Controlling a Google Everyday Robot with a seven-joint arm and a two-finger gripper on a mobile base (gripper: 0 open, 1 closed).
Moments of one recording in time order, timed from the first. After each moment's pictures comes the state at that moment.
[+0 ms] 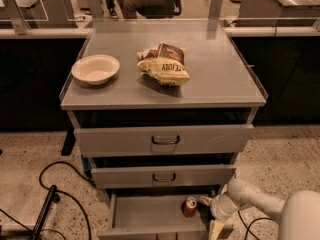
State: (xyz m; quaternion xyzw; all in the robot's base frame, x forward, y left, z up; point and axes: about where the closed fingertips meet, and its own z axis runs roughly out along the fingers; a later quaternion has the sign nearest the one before) arm 0.495 -0.225 0.207 -0.70 0.67 0.18 0.16
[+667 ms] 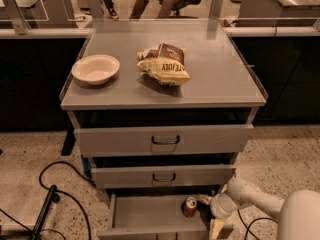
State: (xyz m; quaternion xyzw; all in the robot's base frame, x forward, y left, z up) arm 0.499 -0.226 0.207 -0.71 0.66 0.18 0.17
